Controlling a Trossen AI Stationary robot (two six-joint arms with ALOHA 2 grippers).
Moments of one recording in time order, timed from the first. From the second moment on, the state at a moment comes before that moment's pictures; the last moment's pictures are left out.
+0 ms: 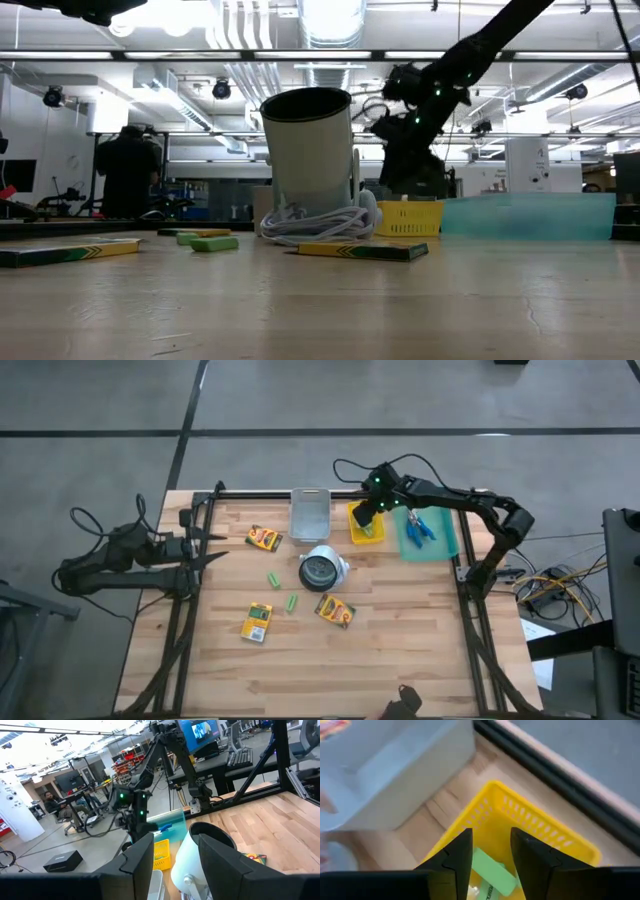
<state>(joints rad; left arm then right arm) 0.06 0.26 0.60 -0.40 -0.08 0.37 -0.69 1.70 1.13 -0.33 -0.11 0.19</state>
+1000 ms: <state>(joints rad) 0.06 0.26 0.60 -0.40 -0.08 0.37 -0.44 1.06 0.47 0.45 -0.45 -0.13</state>
